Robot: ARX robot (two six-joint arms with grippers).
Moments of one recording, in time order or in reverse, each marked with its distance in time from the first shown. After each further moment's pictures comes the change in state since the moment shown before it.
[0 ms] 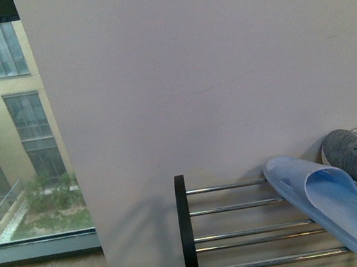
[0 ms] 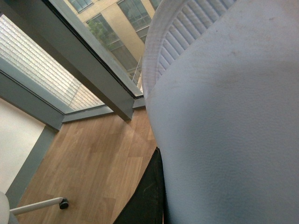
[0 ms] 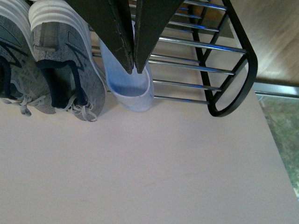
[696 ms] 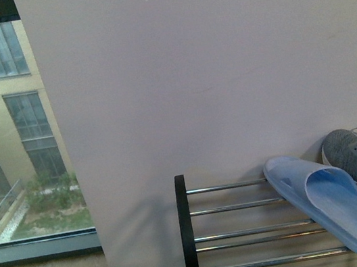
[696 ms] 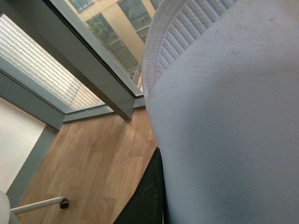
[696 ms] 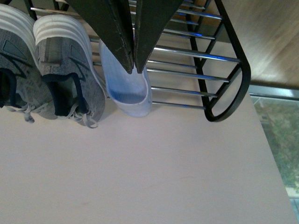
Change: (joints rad) left arm 0.000 0.000 0.000 0.000 0.000 0.000; right arm 0.000 -0.292 0.000 -0.303 0.000 0.000
